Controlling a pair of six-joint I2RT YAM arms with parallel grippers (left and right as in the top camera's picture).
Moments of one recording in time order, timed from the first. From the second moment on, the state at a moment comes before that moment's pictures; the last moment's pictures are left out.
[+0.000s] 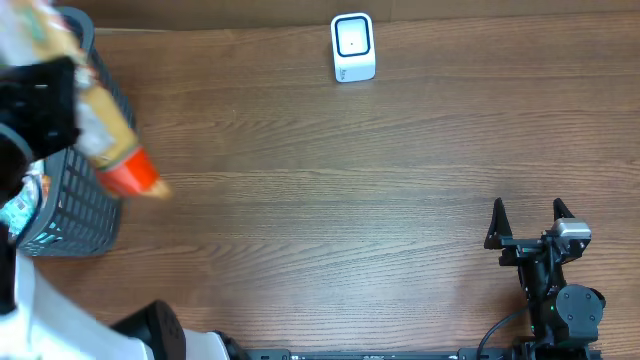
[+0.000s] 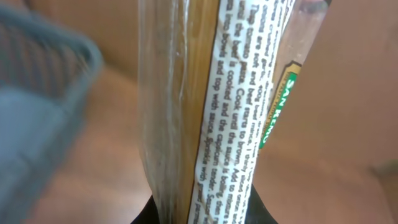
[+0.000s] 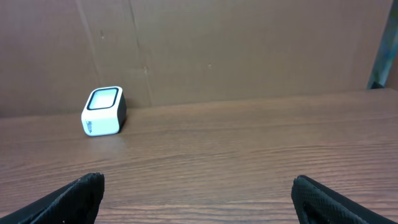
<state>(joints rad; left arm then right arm) 0.48 1.65 2.80 -1.69 0.49 -0.21 -0.01 0.02 0.02 -0.03 -0.03 0.10</state>
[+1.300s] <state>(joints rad) -0.52 1.71 1.17 -0.74 0.07 -0.67 -0.01 0.02 0.02 -0.03 -0.03 0.10</state>
